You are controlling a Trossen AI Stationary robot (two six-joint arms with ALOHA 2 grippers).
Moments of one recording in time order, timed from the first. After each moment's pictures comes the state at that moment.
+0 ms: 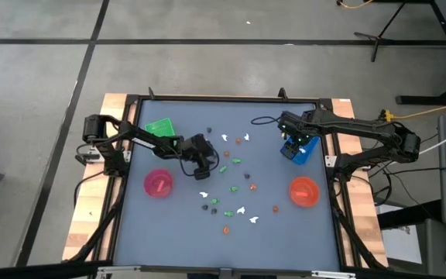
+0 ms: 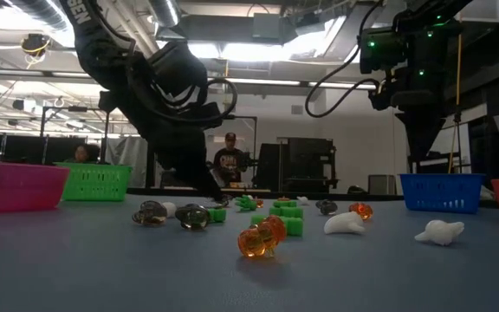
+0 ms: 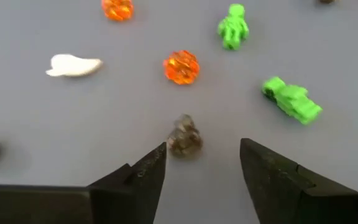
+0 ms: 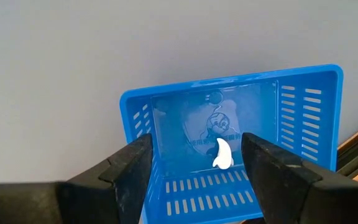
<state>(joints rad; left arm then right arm) 0.16 1.72 0.68 0.26 -0.09 -0.01 -0.40 1.28 0.90 -1.06 0.10 0.27</state>
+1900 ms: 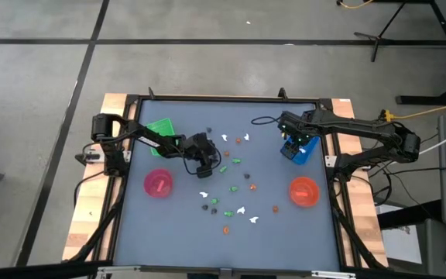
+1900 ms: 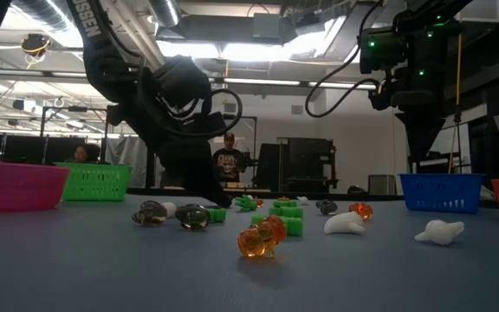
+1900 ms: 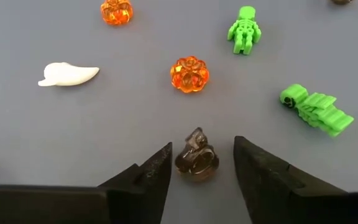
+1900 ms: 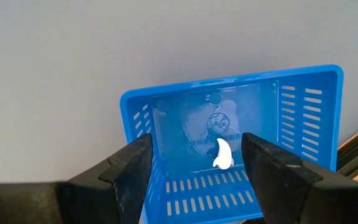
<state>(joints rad) 0.20 1.81 0.69 0.33 -0.04 0.03 -0.40 1.28 0.90 -1.06 0.10 0.28</state>
